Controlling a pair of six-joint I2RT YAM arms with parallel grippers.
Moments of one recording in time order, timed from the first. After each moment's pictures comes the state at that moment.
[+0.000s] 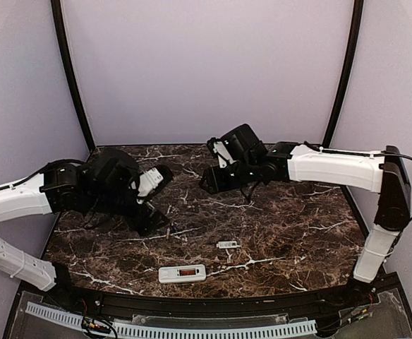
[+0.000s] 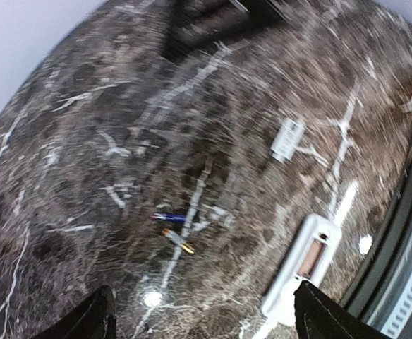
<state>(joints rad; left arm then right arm) -1.05 1.22 1.05 -0.72 -0.14 0.03 0.91 1.73 1.41 -0.39 -0.02 0.41</state>
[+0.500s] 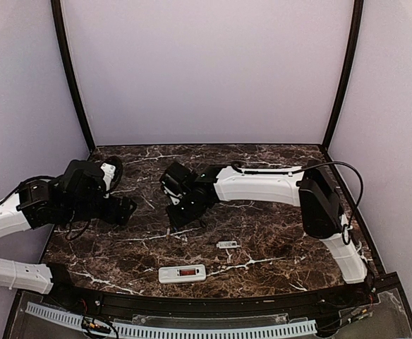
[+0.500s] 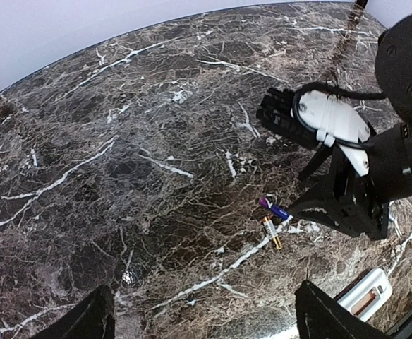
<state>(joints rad) -0.87 0.92 0.83 -0.69 -0.39 -0.35 1.09 2.30 1.96 -0.72 0.05 0.38</state>
